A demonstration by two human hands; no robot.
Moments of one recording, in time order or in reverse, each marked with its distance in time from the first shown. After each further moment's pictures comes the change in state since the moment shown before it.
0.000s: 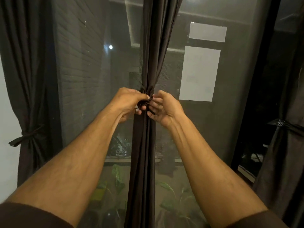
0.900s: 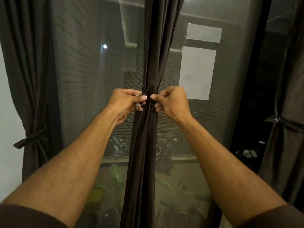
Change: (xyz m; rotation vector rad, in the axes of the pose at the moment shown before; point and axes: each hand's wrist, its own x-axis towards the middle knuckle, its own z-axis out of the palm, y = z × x) left_hand -0.020 -0.003 -0.025 -0.209 -0.031 0.057; right_hand -0.022 -0.007 -0.007 -0.746 0.165 -0.579
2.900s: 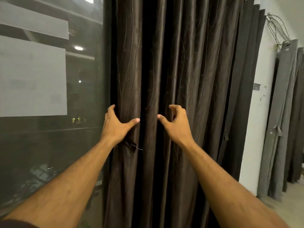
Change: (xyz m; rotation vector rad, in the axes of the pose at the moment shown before) left_hand 0.077 -0.169 0.614 0.428 -0.083 0.214; right_hand 0.087 0.306 -0.582 -0.430 0.410 -0.036
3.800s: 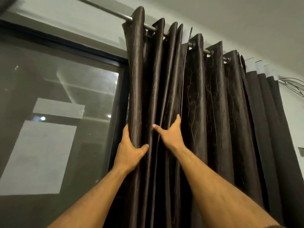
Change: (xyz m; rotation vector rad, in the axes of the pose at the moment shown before) left_hand 0.128 0.135 0.048 -0.138 0.229 0.469; right_hand 0.235 -0.075 -0.023 0.477 -0.098 -0.116
